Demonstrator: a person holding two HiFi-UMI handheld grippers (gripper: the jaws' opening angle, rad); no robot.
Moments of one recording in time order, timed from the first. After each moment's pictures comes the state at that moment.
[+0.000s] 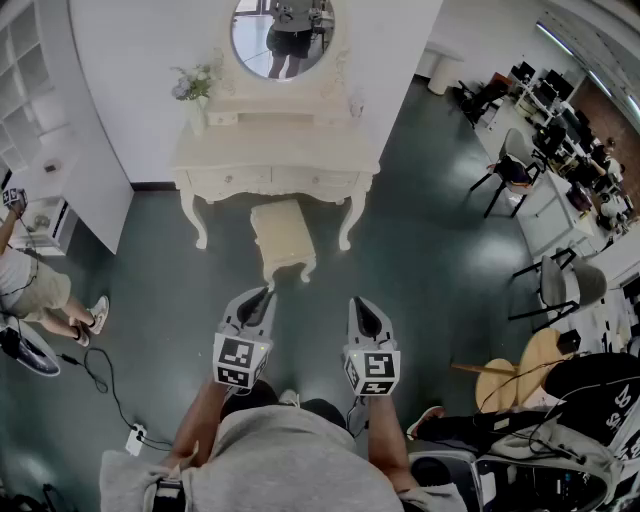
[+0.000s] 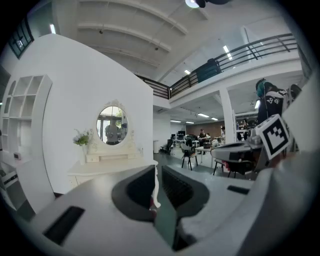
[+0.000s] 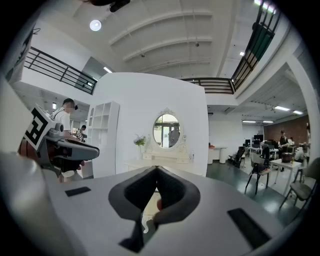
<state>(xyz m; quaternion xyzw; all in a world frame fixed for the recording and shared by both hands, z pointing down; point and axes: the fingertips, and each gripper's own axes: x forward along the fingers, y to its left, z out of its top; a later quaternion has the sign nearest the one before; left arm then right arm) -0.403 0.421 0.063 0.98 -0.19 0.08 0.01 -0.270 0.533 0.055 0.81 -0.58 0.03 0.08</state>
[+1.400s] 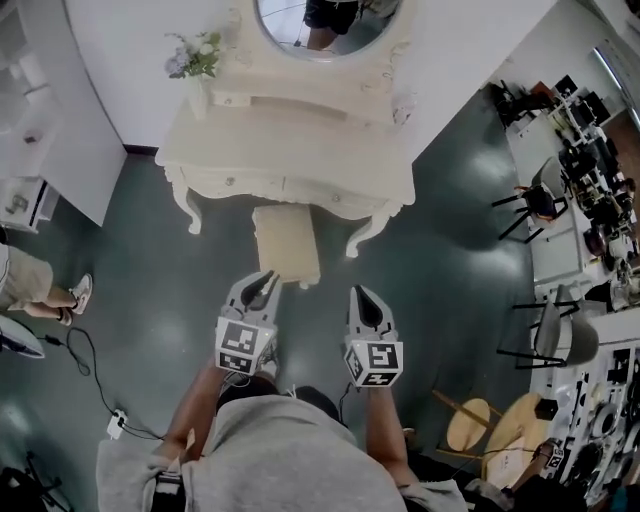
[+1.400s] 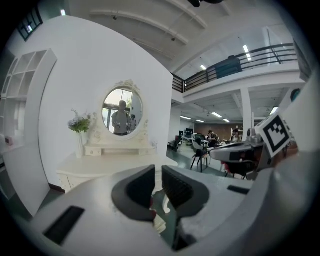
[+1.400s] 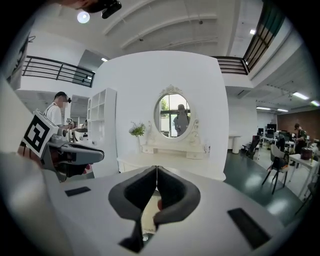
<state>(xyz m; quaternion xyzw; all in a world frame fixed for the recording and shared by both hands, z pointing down) -0.256 0.172 0.105 0.97 -0.22 0.11 0.07 -0.125 0.266 0.085 0.77 -0.62 0.10 0.11</state>
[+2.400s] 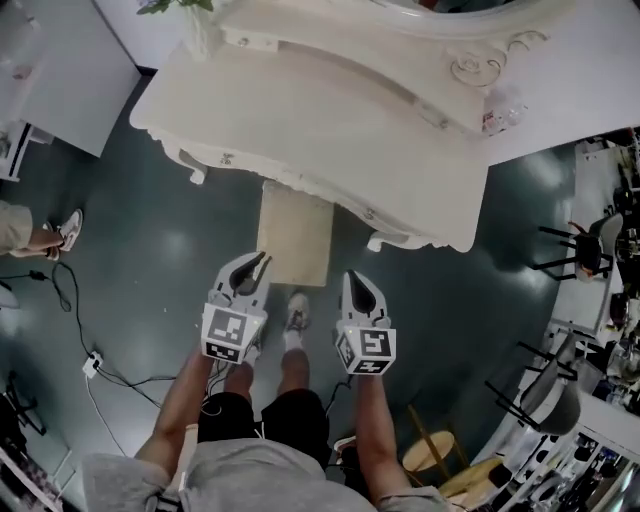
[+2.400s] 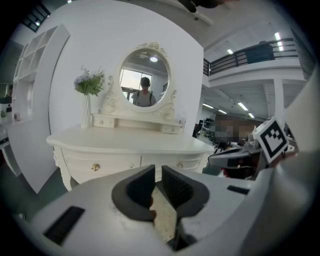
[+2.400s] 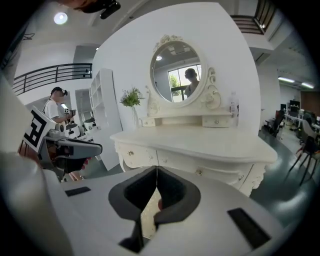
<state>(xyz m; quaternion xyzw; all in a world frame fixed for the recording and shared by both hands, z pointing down) -0.149 -0.003 0.272 0.92 -0.31 0.18 0.15 0.000 0.062 0.279 0.68 -0.69 0.22 0.15</state>
